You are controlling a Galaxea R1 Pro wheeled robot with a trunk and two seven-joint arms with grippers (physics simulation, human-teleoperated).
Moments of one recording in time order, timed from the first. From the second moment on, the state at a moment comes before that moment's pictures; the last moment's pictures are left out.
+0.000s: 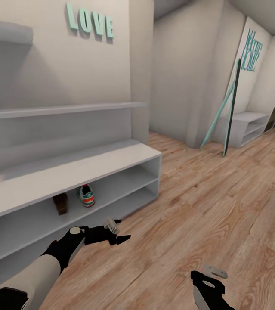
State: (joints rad) left arm -0.76 0.04 -0.20 -0.43 -0.06 -0.17 -0.91; right arm -0.43 0.05 -0.15 -0.47 -0.11 0.06 -0.43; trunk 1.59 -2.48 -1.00
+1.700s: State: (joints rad) left arm -0.76 0.04 -0.20 -0.40 0.04 -0.18 -0.85; right arm -0.43 0.05 -0.15 -0.46 -0.11 0.06 -0.43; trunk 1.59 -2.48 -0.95
